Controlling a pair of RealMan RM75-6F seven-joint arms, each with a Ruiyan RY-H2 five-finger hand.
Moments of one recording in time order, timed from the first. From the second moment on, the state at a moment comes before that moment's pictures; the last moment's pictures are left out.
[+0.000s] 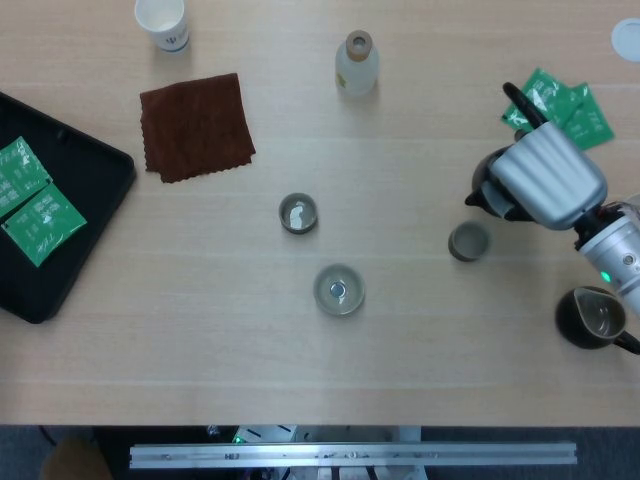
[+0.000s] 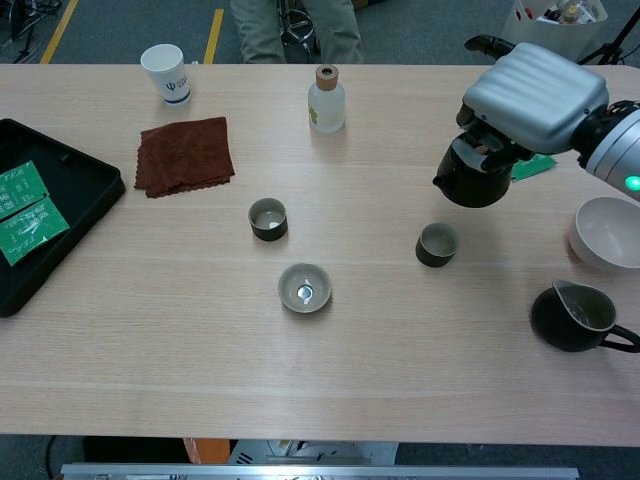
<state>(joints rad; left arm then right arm) 0.09 -1.07 -0.02 -1.60 1.56 1.67 -0.03 0.70 -1.25 0.01 -1.70 -1.34 1.08 -0.70</state>
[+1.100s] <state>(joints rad) 0.10 -1.07 -0.02 -1.58 1.54 1.66 -0.05 0.82 -1.58 0.18 -1.35 -1.01 0.87 -0.50</state>
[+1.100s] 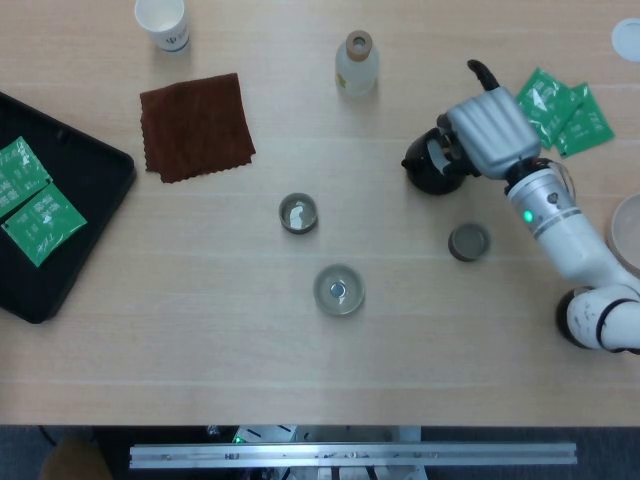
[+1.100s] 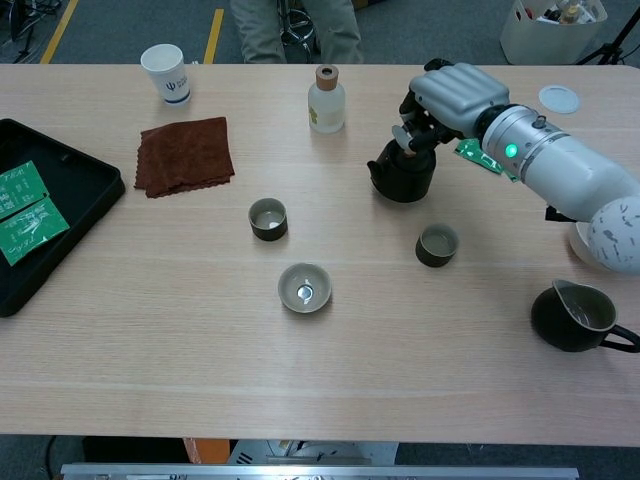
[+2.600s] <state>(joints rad) 0.10 -1.07 -0.02 -1.56 1.54 1.67 -0.08 0.79 -1.51 0.15 -1.49 -1.03 1.06 -0.57</state>
